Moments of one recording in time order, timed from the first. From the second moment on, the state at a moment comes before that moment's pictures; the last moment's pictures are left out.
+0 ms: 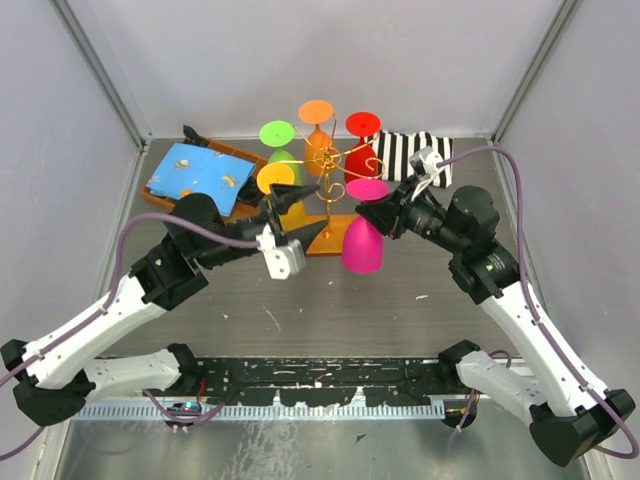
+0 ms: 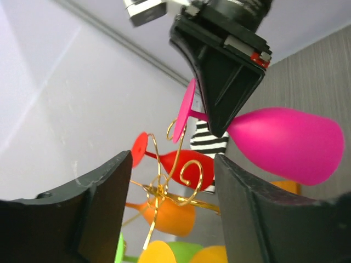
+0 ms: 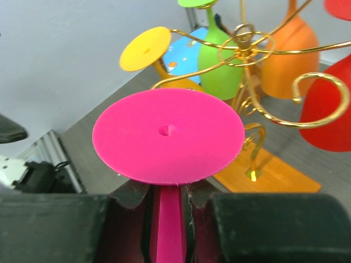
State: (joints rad) left arm -0.93 1.02 1.19 -0.10 0.31 0.86; right arm 0.45 0.89 0.99 -0.13 -0.43 0.29
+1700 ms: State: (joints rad) left arm -1.19 1.17 1.25 -0.09 -0.06 1.18; right arm 0.45 0.72 0.67 0.40 -0.58 0.51
